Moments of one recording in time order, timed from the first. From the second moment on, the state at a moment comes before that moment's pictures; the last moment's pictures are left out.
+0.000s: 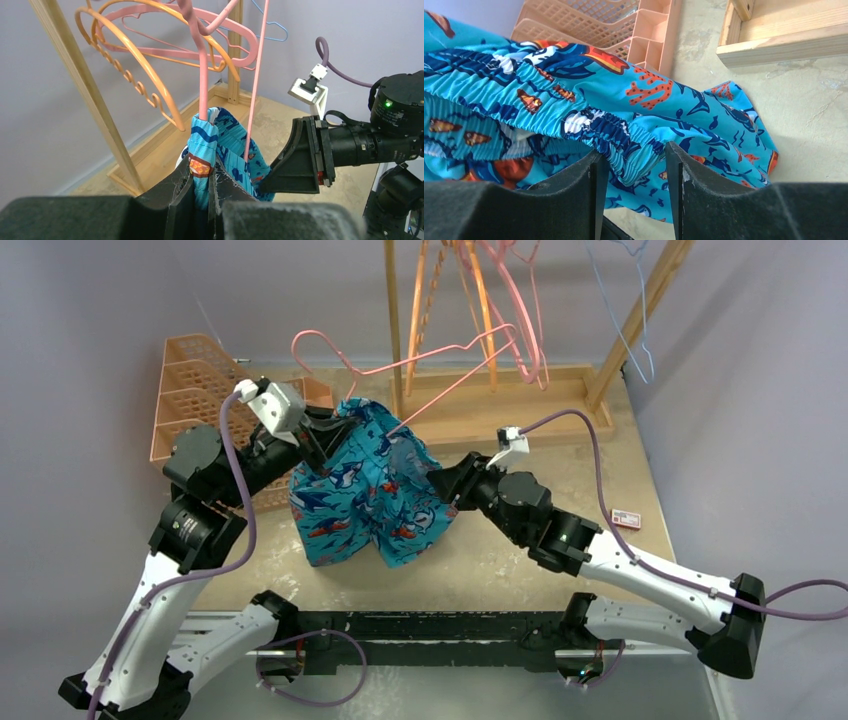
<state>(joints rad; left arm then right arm) -0.51 0.84 1.29 -0.29 0.37 0.01 1.01 0.99 0.84 -0.05 0.41 0.80</state>
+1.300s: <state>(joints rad) -0.51 0.71 1.22 -0.45 0.52 0.17 0.76 0.92 1.11 -0.31 0.40 0.56</state>
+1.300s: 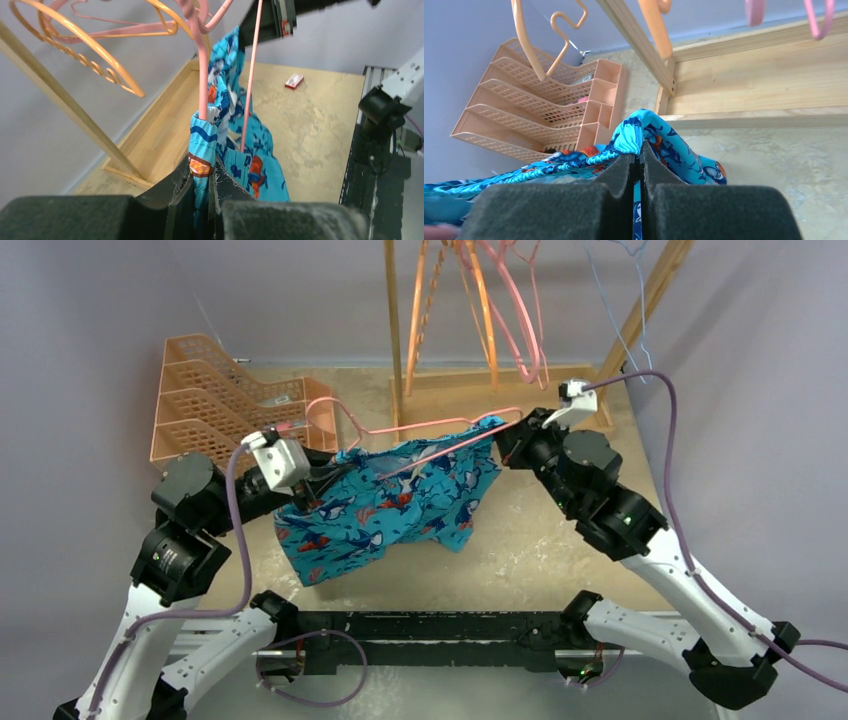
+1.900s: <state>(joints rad) -0.51 0.75 1.14 -0.57 0.45 0.43 0.74 0.87 1.27 -0.74 0.39 0.53</state>
